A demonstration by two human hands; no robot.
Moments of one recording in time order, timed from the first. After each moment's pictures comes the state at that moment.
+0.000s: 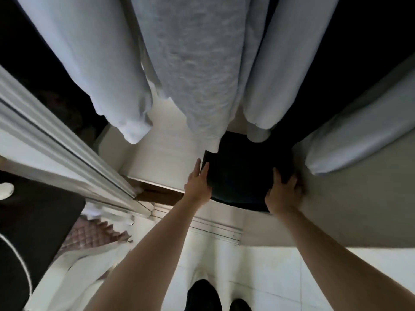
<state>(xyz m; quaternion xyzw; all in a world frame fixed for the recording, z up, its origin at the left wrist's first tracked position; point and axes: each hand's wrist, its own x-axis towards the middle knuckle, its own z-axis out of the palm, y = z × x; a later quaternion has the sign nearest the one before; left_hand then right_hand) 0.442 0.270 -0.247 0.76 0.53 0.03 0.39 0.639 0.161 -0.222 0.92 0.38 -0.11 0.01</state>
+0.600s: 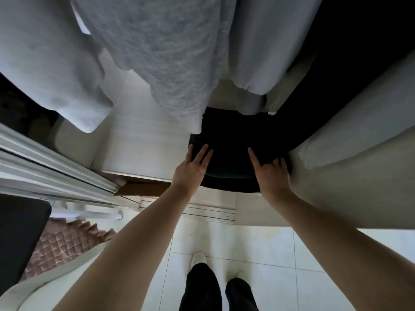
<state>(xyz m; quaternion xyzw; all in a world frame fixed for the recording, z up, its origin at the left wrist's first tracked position) 0.459 0.281 -0.293 0.93 0.35 -0.06 0.10 0.646 0.159 -0.262 0.82 0.52 0.04 0.25</state>
